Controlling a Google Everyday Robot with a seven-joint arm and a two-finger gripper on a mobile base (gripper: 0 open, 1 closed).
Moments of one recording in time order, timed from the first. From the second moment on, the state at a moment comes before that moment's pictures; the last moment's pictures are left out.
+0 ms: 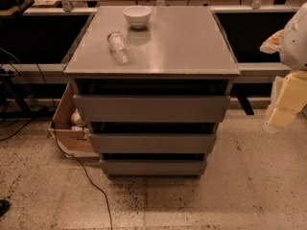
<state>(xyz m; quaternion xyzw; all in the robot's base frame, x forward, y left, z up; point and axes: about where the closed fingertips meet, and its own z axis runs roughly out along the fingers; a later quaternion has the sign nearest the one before) 0.438 -0.217 0.976 -0.60 0.78 -0.03 0.16</state>
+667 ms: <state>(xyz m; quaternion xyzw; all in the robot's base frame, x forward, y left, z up) 0.444 -0.223 0.964 -0.61 0.77 -0.03 0.17</state>
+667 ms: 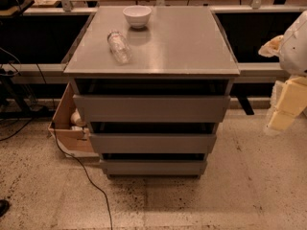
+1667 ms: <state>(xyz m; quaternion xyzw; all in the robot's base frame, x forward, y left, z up) 0.477 -0.234 0.802 -0.69 0.70 0.07 0.18</state>
